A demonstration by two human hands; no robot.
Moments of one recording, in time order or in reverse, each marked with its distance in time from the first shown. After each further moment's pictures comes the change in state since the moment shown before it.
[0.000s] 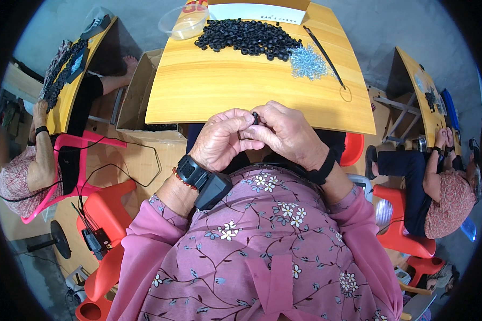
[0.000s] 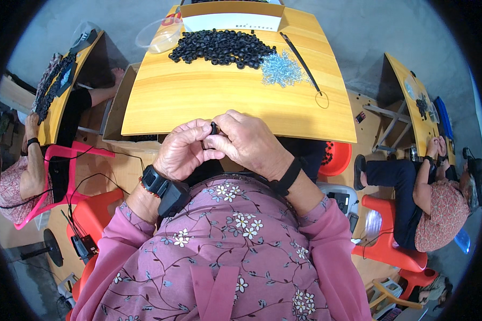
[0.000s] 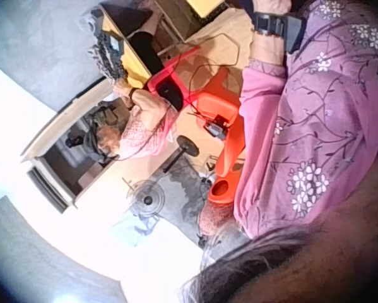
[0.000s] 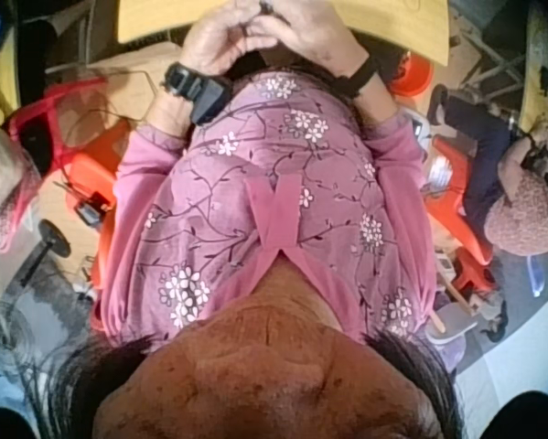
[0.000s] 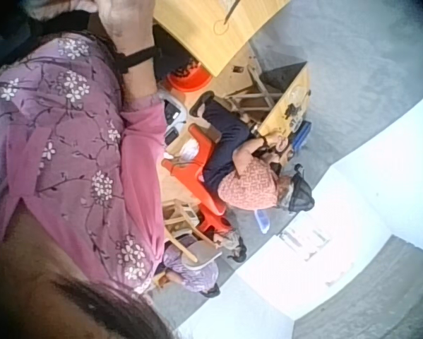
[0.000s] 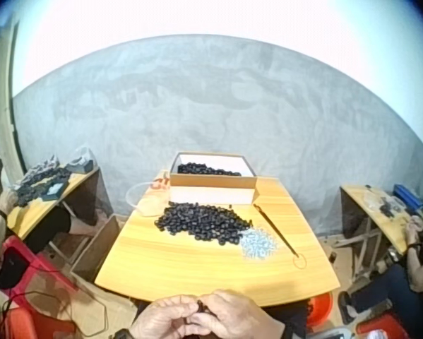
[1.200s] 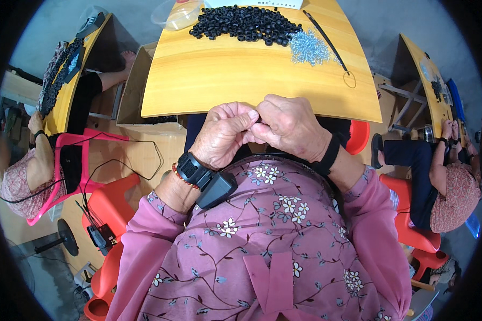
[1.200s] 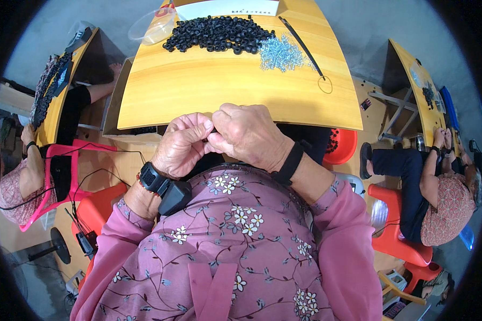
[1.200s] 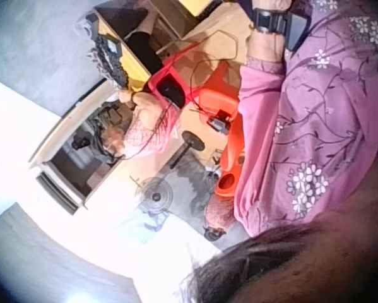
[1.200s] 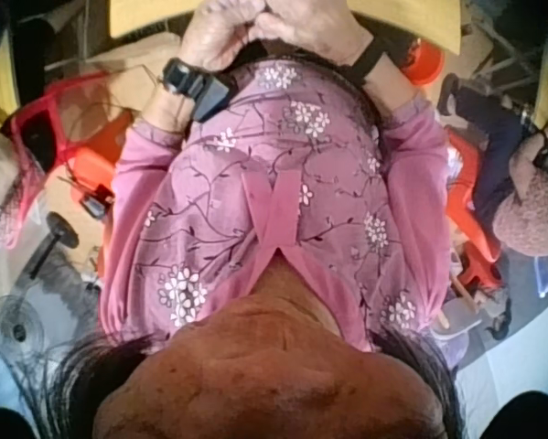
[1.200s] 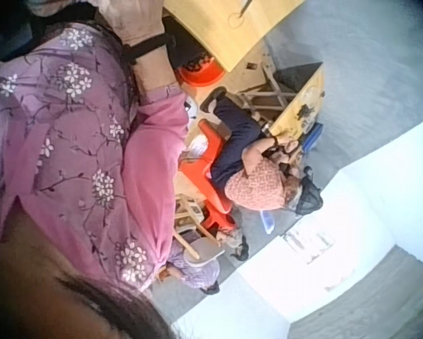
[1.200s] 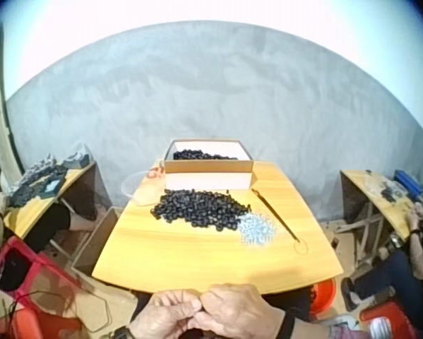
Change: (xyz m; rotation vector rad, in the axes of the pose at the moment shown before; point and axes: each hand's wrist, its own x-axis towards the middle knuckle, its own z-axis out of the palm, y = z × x) left_hand -0.001 -0.008 0.008 0.111 -0.045 0.026; right_hand -0.007 -0.003 -0.008 -0.209 -0.043 -0.116
